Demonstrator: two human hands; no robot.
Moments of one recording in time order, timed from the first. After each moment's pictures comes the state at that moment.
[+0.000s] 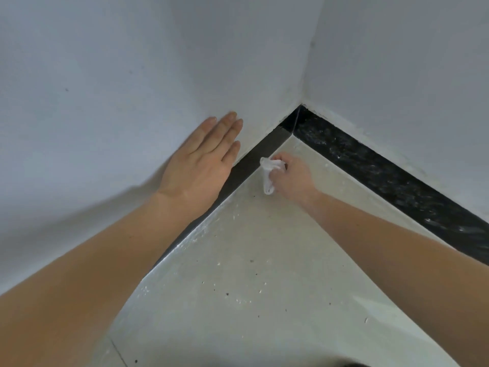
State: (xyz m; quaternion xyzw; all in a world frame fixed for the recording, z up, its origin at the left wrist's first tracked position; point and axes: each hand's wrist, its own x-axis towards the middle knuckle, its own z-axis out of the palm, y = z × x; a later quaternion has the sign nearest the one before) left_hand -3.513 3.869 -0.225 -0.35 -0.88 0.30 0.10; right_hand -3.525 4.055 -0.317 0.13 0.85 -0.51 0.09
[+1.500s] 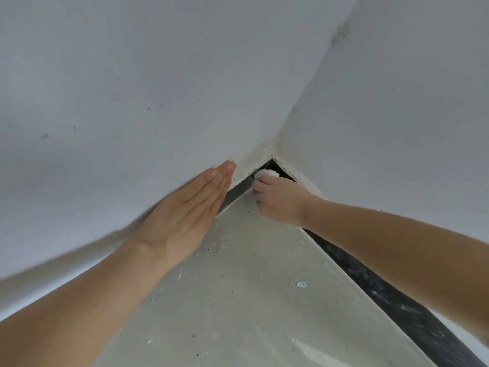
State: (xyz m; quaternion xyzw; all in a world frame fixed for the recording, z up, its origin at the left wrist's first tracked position) left_hand -3.555 3.894 -0.284 -0.35 -0.86 0.36 0.11; right_hand -3.616 4.123 -0.300 -0.42 0.75 0.49 0.11
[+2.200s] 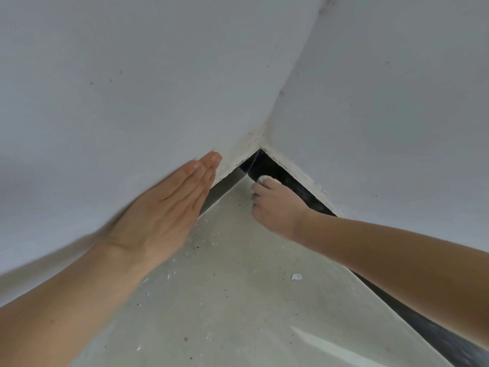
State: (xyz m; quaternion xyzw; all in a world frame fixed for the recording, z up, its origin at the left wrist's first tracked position) left_hand -3.560 3.886 -0.295 -0.37 -0.83 0.36 0.20; right_hand -3.587 4.128 -0.316 -0.33 0.84 0.39 0.15
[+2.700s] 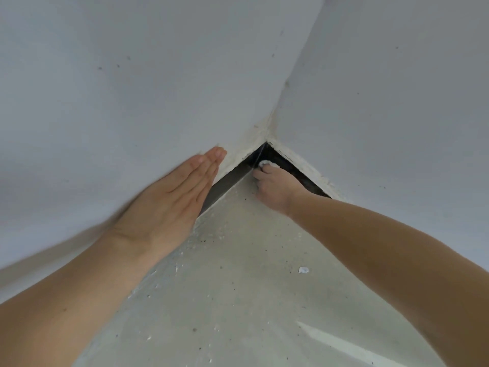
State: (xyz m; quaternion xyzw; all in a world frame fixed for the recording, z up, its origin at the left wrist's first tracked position) left_hand -3.560 3.890 -0.285 -0.35 -0.84 0.40 0.12; right_hand -3.617 4.127 -0.334 -0.34 0.83 0.42 0.14
